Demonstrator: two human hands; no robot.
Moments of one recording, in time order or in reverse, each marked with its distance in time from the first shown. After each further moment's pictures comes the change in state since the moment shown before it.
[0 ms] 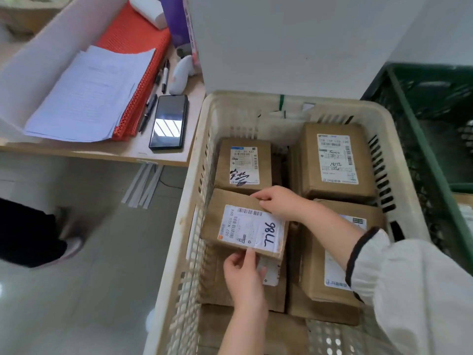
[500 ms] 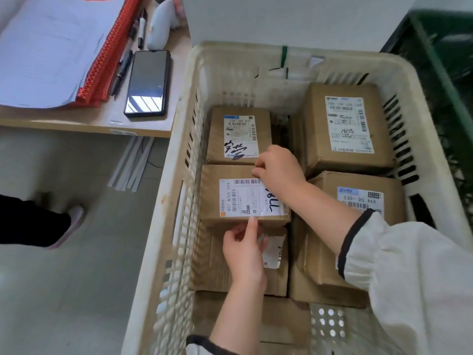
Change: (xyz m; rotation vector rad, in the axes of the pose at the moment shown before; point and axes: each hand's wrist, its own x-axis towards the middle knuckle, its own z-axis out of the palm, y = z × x) left_hand 0.033 -0.012 0.010 -0.013 -0.095 0.055; right_hand 0.033 0.012 0.025 -0.356 0.497 -0.078
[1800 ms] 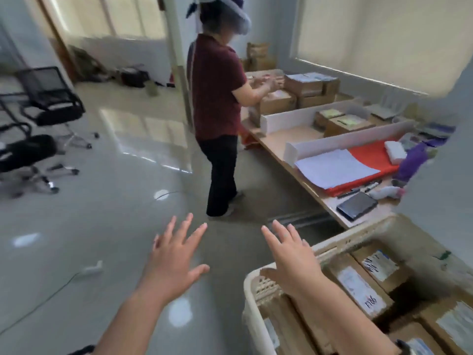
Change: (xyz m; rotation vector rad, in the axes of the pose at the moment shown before) left_hand -0.383 0.084 -0.297 1.441 0.902 0.569; right_hand -0.317 -0.199 -0.169 -0.343 -0.318 -1.082
